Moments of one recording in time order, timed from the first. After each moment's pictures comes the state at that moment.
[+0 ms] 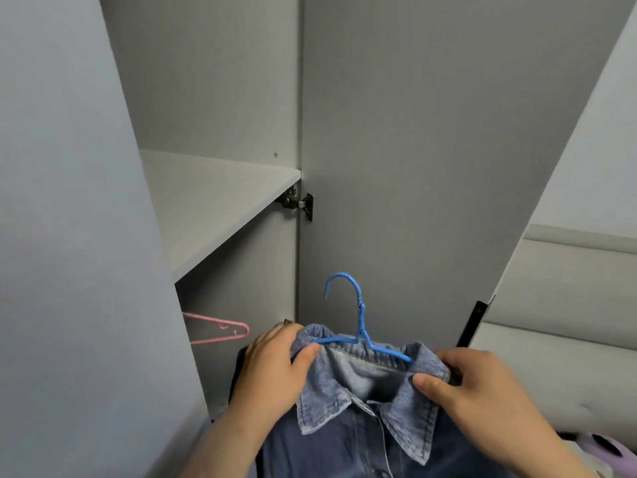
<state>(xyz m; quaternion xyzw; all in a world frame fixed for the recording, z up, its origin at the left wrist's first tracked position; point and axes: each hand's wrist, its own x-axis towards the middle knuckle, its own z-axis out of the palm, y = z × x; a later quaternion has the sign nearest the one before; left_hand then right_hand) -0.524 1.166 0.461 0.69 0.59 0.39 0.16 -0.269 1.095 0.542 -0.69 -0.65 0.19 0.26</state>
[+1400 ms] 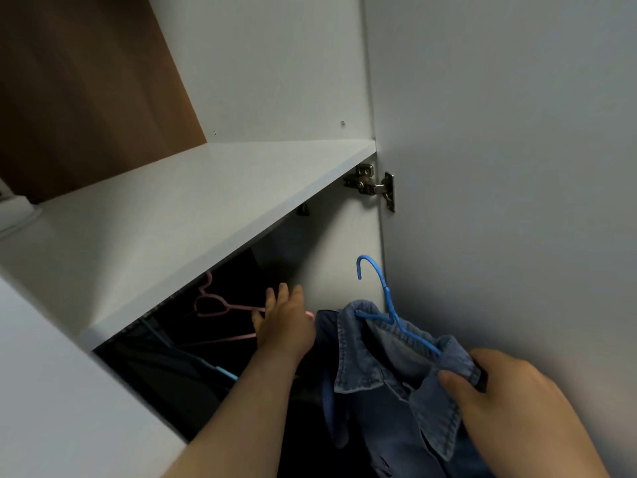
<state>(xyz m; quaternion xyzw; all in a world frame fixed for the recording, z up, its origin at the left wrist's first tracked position) -0.589 1.311 0.435 0.51 0.86 0.09 0.03 -0.314 1.249 0.483 -0.64 -0.69 0.26 0.23</state>
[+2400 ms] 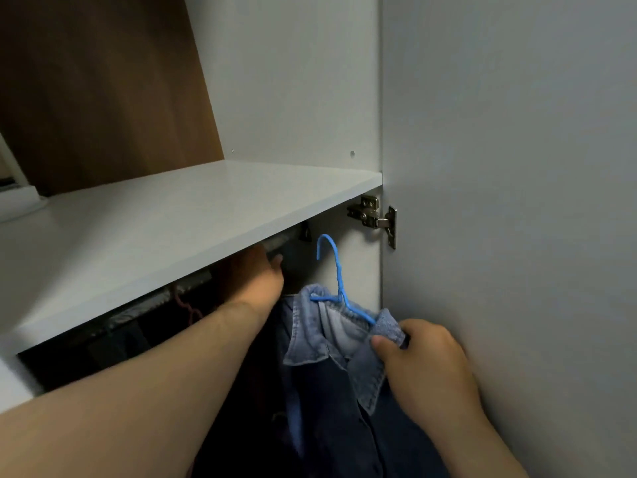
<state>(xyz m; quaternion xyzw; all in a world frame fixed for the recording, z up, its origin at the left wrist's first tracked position) -0.601 1.356 0.522 0.39 0.87 0.24 -0.15 -0.366 1.338 0.473 -0.54 -0.72 0.25 0.35</state>
